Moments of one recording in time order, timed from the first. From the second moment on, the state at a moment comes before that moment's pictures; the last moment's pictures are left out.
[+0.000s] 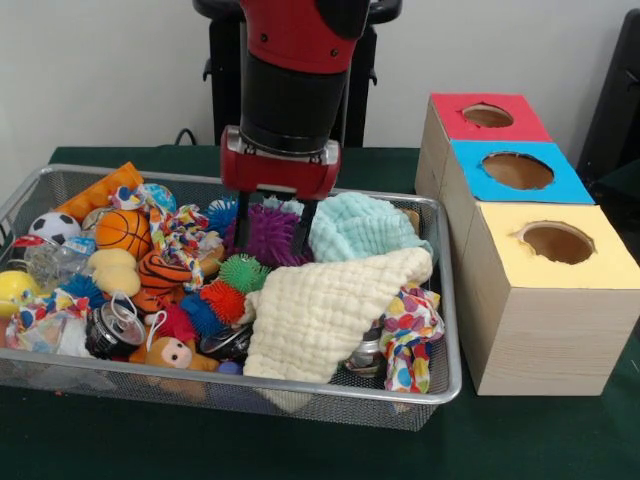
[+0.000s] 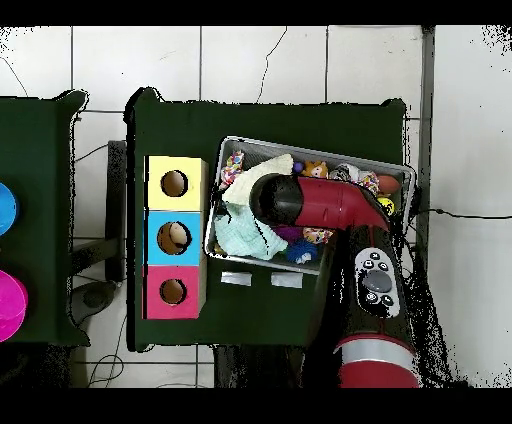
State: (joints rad) arm -0.25 -0.54 -0.04 1.43 -0.18 0.57 1.57
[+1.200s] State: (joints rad) arm -0.39 -0.41 0.08 1.23 -0.30 0.57 1.57
